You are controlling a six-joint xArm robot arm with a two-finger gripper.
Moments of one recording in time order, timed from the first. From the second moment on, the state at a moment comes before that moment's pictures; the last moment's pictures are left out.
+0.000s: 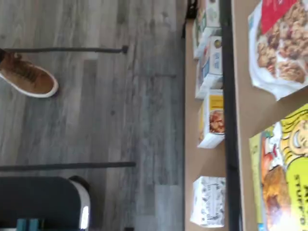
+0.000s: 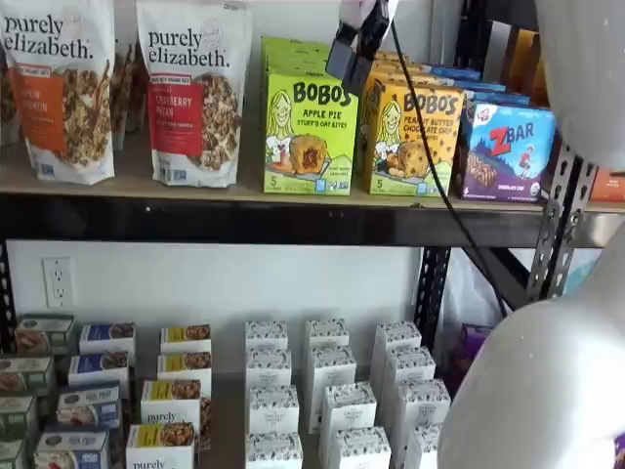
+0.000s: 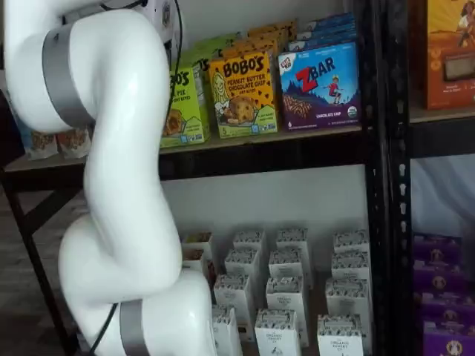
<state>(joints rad) 0.19 -0.25 -1.59 0.32 1.77 -1.29</state>
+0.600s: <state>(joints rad) 0.19 -0.30 -1.50 0.34 1.54 -1.30</state>
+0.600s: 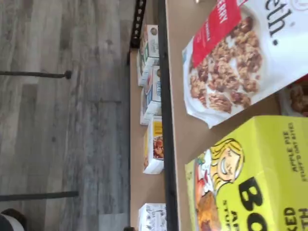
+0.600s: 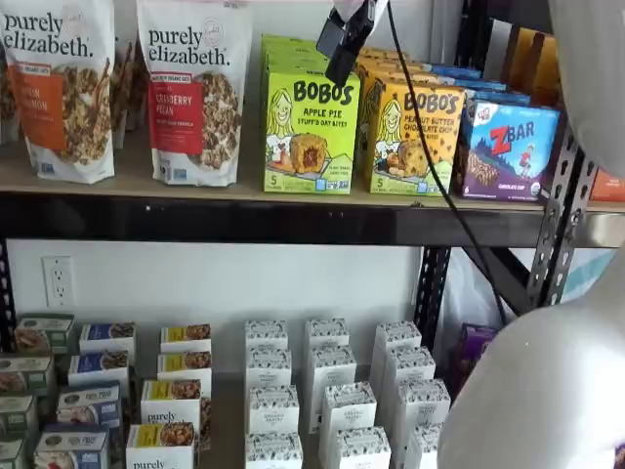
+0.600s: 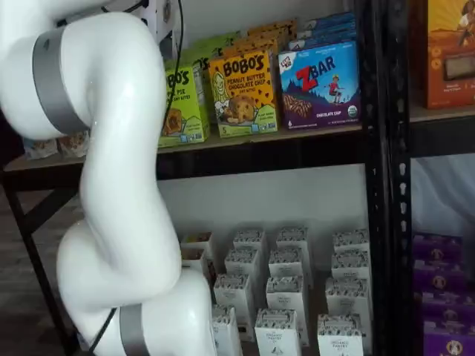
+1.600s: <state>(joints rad) 0.18 -0.18 -1.56 0.31 1.50 -1.34</state>
